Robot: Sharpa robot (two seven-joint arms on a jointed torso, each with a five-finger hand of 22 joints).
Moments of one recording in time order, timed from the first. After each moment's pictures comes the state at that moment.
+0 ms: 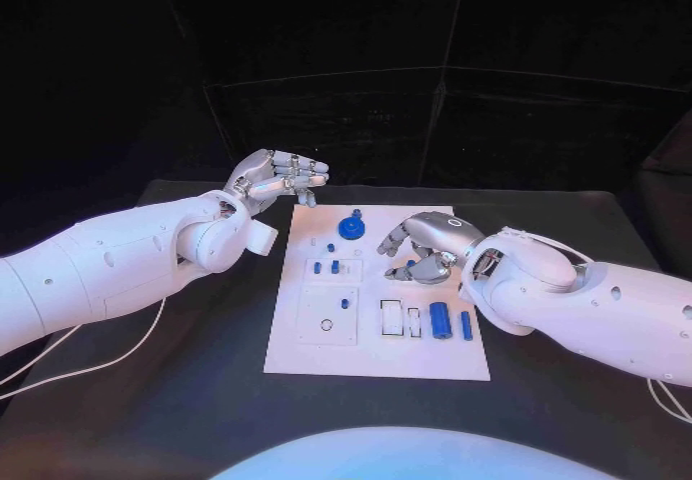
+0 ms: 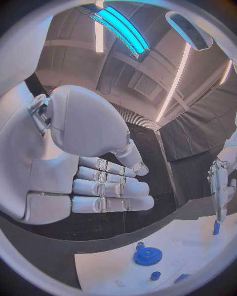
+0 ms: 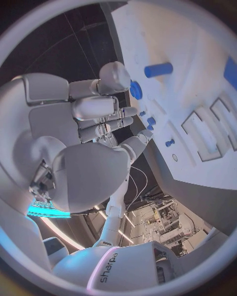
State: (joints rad) left arm 1.17 -0.78 -0.03 1.29 -0.18 -0.13 0.44; left_hand 1.33 -0.07 0.42 -0.14 0.05 1.03 0.18 0.14 0.07 1.06 0.12 0.22 0.07 1.18 0.03 0.89 0.46 0.17 1.08 0.13 0.65 0.67; right arm 1.11 -0.79 -0.03 1.65 -1.59 -0.33 -0.12; right_hand 1.25 -0.10 0.26 -0.12 0.19 0.96 0.17 0.08 0.07 0.95 0.10 0.36 0.08 1.47 0.02 1.36 1.12 0.12 1.28 0.12 1.25 0.95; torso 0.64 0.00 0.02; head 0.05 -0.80
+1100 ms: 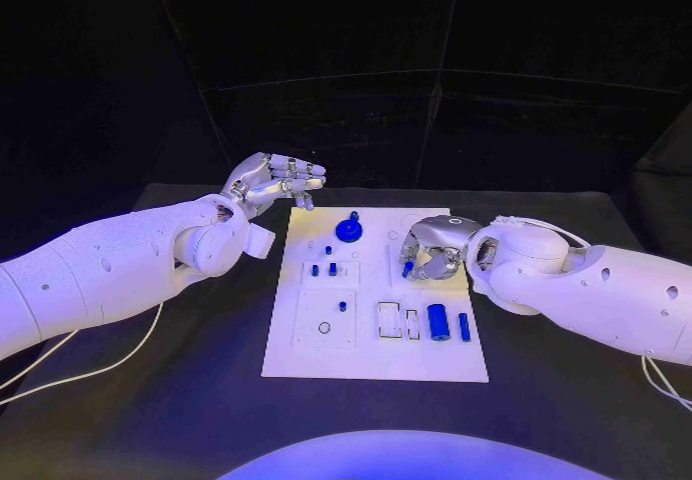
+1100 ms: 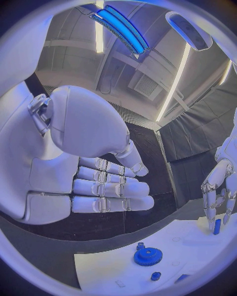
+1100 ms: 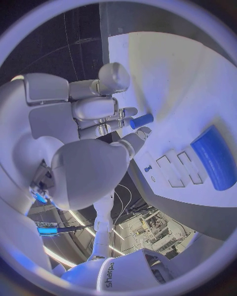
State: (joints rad) left arm 1.17 -0.78 -0.03 1.29 -0.18 -0.13 0.45; left_hand 1.34 -0.06 0.42 -0.14 0.05 1.03 0.18 0.14 0.07 1.06 0.12 0.22 0.07 1.18 0.03 0.89 0.46 0.17 1.08 0.13 0.65 0.67; right arm 1.14 -0.76 -0.03 1.53 -1.62 -0.09 -0.16; right_hand 1.31 -0.05 0.23 -0.11 0.17 1.01 0.16 0.08 0.07 0.99 0.09 0.35 0.06 1.47 0.02 1.35 1.10 0.12 1.28 0.12 1.25 0.95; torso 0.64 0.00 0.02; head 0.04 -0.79
